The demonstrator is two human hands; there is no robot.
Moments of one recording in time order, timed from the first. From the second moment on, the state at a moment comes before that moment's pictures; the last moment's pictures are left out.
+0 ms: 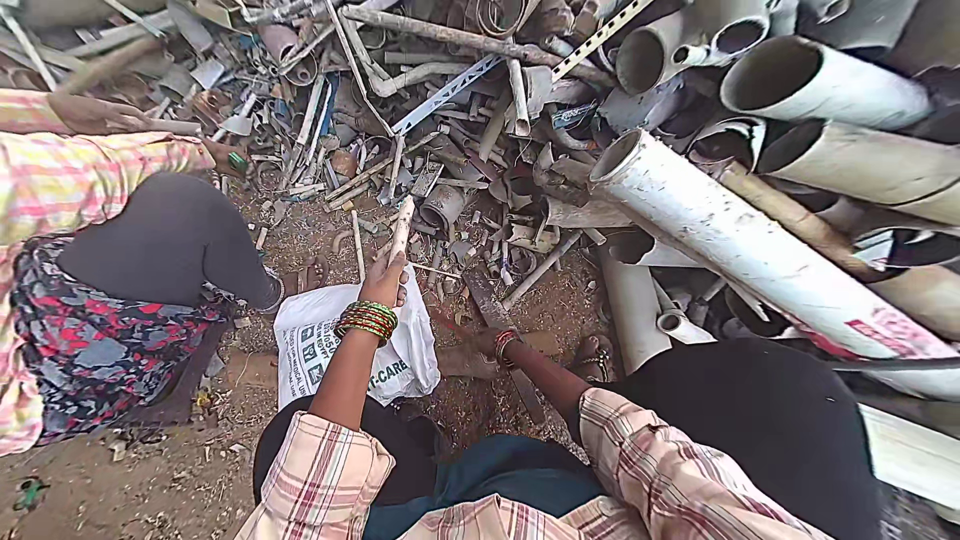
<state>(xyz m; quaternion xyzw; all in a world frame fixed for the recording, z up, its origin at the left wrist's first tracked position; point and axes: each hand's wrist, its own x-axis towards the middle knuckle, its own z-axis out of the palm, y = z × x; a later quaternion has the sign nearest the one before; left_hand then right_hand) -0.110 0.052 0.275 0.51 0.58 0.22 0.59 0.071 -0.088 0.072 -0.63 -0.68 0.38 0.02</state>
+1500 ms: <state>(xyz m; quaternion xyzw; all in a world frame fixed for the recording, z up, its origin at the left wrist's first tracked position) -0.051 0.014 0.244 0.53 0.46 0.12 0.70 0.123 -0.089 0.249 -0.69 -0.53 0.45 0.20</state>
